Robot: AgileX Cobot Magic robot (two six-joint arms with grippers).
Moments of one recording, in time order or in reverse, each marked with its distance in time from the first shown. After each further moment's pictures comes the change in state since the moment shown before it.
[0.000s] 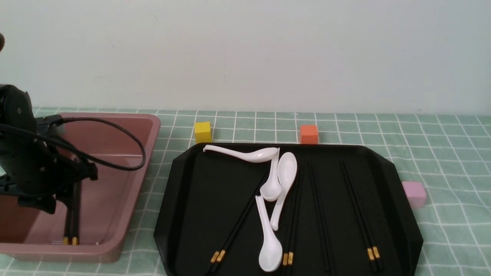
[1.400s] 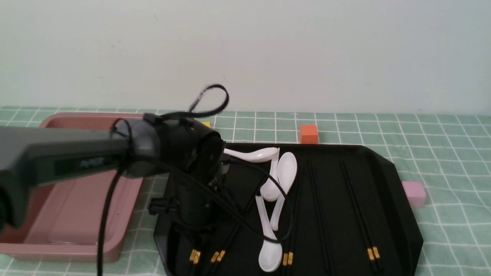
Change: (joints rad) right arm 0.000 0.000 0.000 0.000 0.000 0.000; left arm -0.617 0.214 -0.181 0.040 0.071 -0.243
